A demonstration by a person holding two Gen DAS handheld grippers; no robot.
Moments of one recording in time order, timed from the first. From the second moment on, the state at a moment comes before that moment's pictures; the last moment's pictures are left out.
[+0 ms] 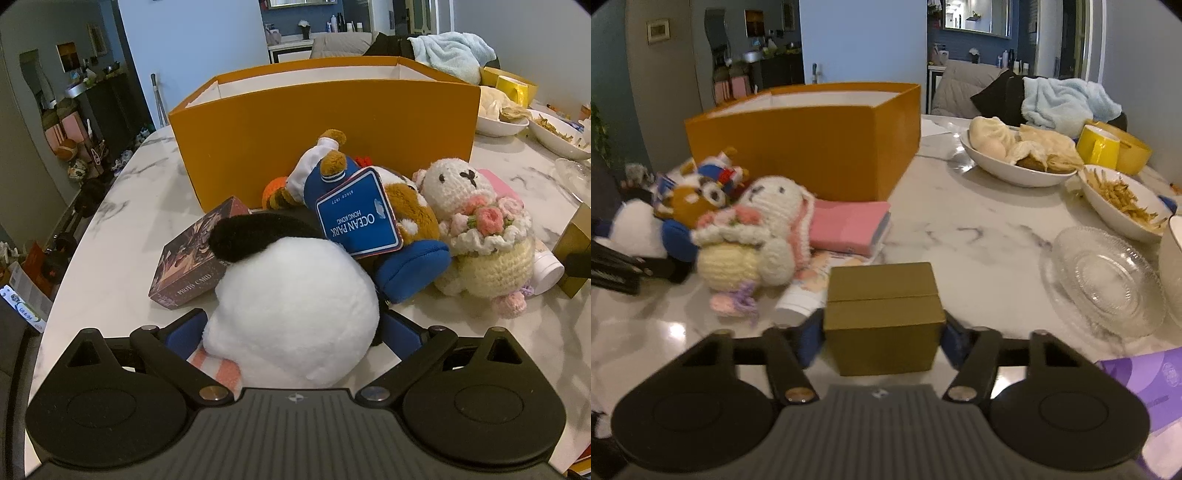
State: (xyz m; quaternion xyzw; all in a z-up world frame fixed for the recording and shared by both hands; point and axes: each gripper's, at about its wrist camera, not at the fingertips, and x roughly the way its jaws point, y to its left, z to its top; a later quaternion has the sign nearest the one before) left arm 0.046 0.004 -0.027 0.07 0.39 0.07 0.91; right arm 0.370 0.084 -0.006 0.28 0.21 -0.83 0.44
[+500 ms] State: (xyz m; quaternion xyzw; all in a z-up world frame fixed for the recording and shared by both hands) left arm 0.031 0.005 -0.024 0.07 0.37 0.09 0.92; right arm 0.370 0.095 -0.007 0.28 0.18 -0.83 0.46
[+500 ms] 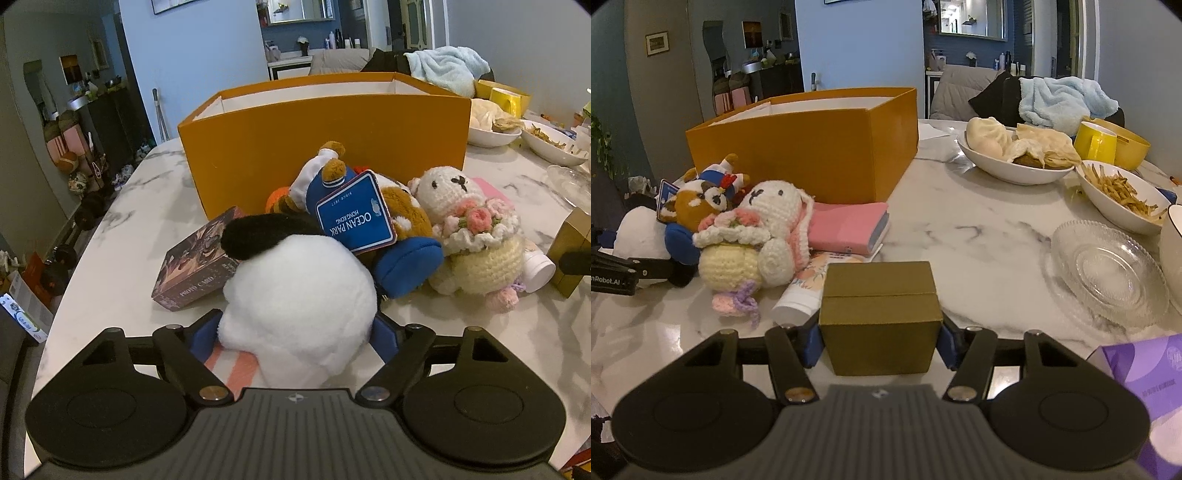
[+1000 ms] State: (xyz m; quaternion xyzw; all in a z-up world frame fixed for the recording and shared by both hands) left arm 0.002 0.021 0.010 0.01 0.36 0.07 0.93; right arm 0.384 0.109 0.022 0.27 0.14 -0.82 0.49
